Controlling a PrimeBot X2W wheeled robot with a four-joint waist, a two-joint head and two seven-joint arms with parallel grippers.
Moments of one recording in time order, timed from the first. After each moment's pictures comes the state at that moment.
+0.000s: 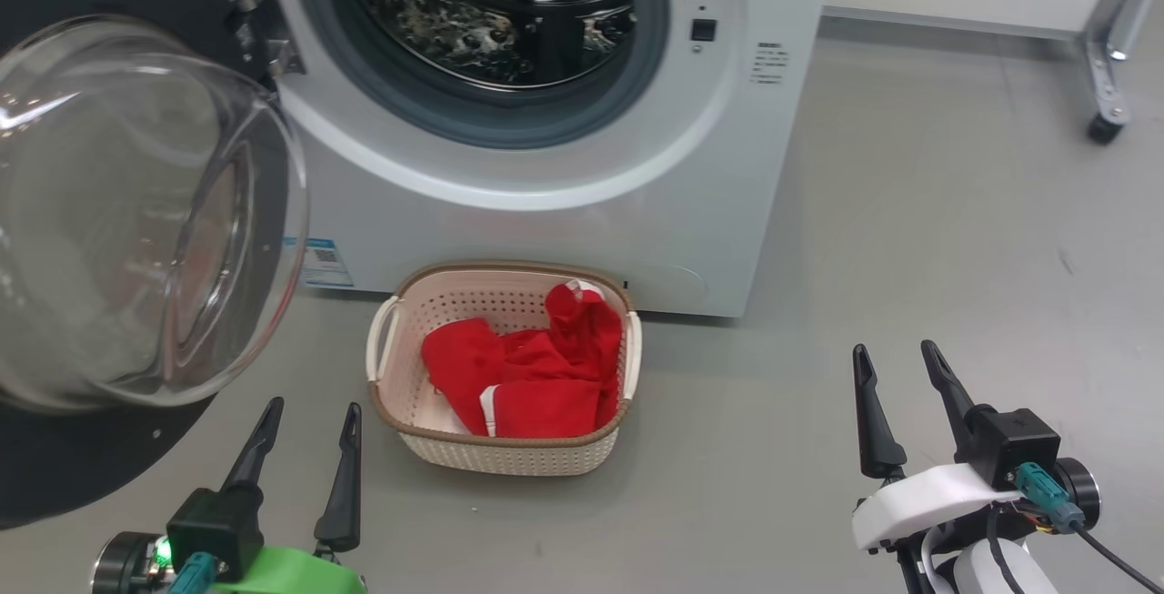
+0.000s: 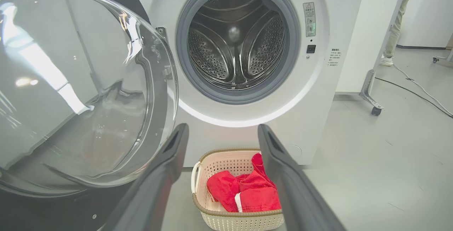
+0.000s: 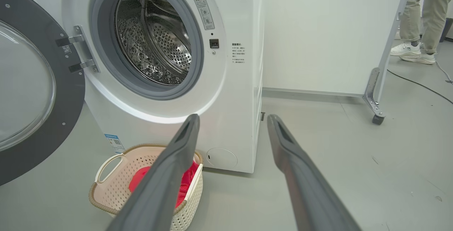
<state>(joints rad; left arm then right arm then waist) 0.09 0.11 -0.18 -0.01 -0.26 0.05 -0.13 -0.03 -0.05 0.15 0.25 0.26 -0.04 -0.26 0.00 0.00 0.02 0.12</state>
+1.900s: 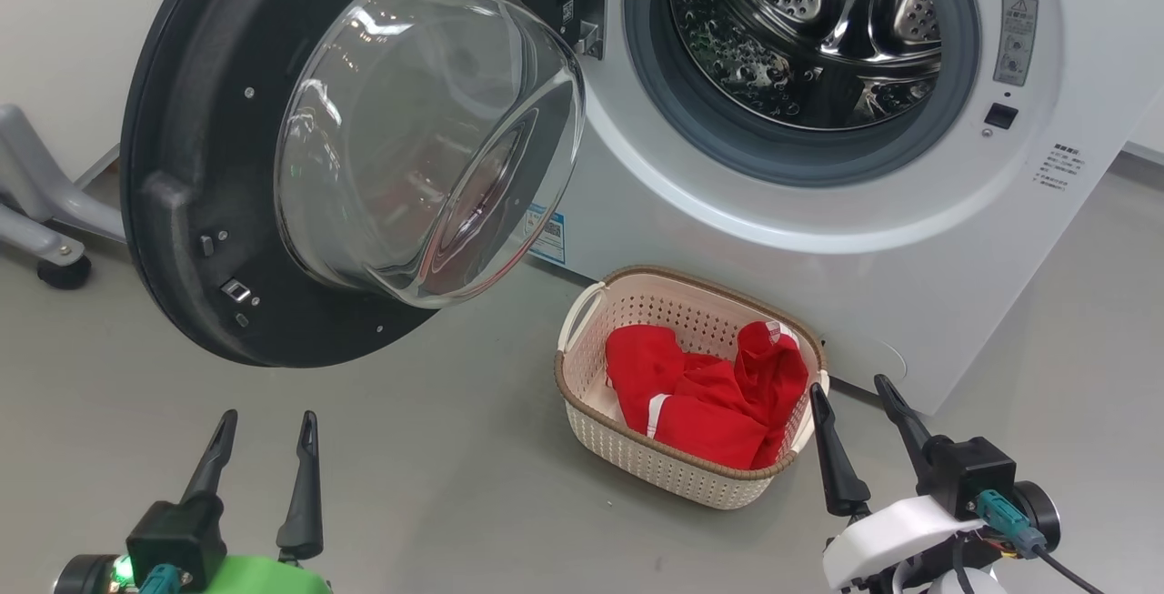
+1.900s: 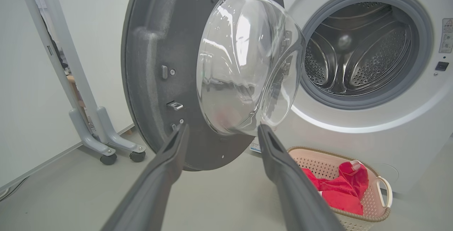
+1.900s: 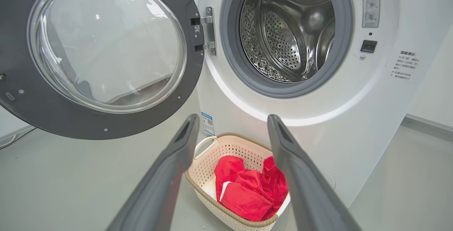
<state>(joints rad) 0.12 0.12 -0.12 -0.02 -0.26 0.08 -0.12 0.01 -0.04 0.23 0.26 0.26 -0.02 -0.26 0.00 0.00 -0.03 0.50</state>
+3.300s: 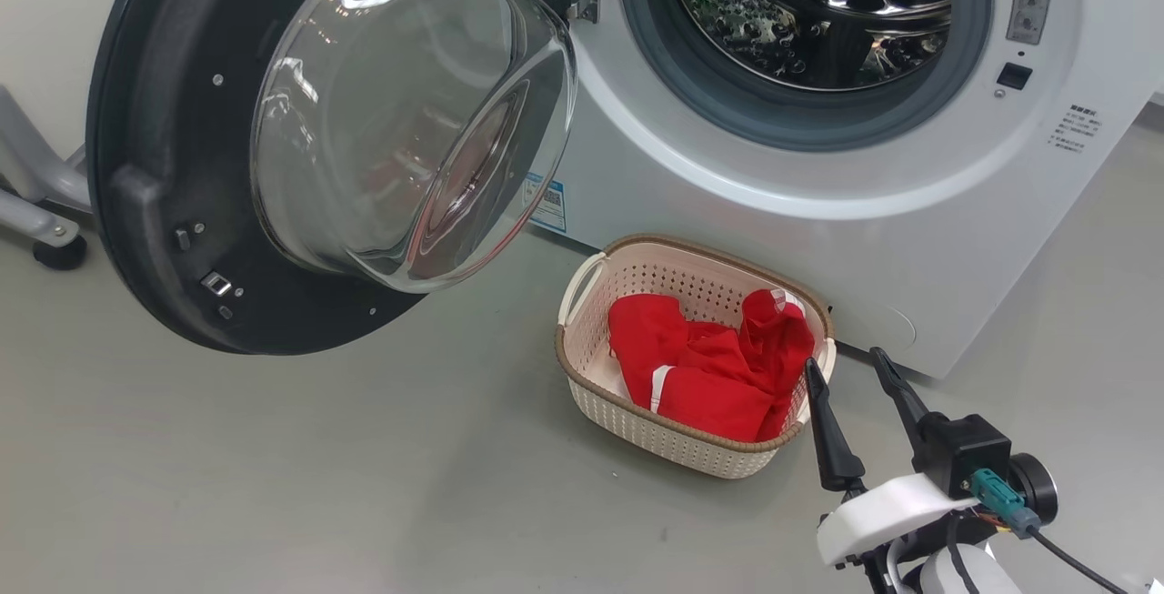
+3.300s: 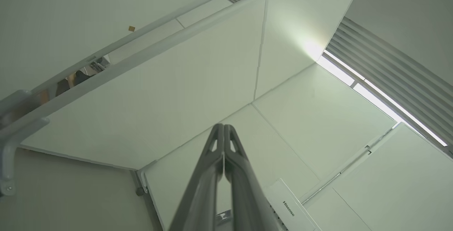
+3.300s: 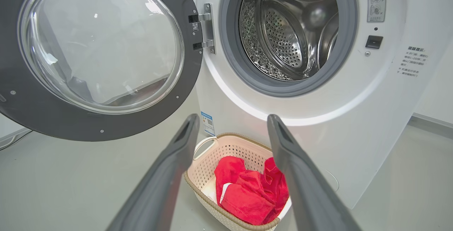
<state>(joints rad) -0.21 0.29 0.47 -0.12 -1.46 -0.01 0.01 -0.03 -0.05 0.24 0.25 0.25 -0.04 -0.26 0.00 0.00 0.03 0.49</state>
